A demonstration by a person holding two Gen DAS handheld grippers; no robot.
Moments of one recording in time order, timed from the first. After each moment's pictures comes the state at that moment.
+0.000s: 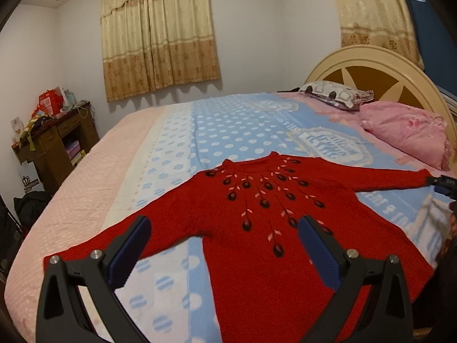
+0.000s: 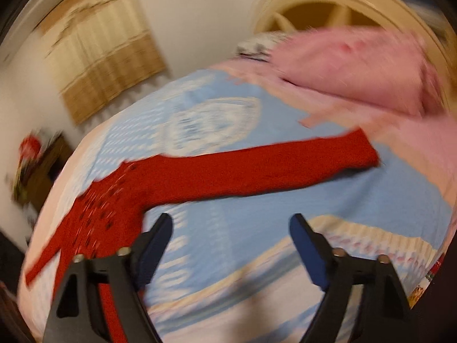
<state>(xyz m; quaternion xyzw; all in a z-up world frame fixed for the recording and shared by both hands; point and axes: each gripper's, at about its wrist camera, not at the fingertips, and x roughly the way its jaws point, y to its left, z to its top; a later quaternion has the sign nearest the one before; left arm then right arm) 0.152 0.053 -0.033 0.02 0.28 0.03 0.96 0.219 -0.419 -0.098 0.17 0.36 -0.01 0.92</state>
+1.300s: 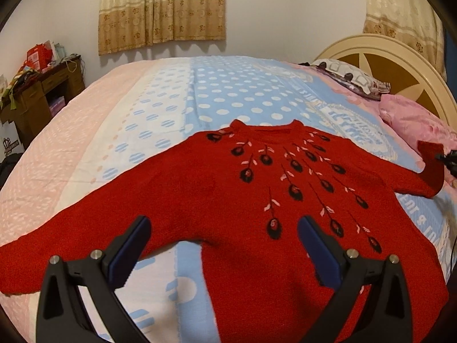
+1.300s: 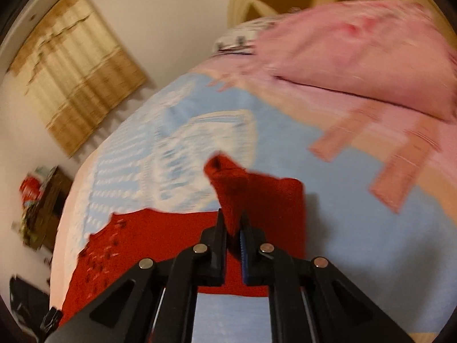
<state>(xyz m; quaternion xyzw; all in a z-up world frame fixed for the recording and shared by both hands) 0.245 0.098 -0.099 -0.05 0.37 0.02 0.93 0.356 -0.436 -0.082 0.23 0.37 0.00 0.90</state>
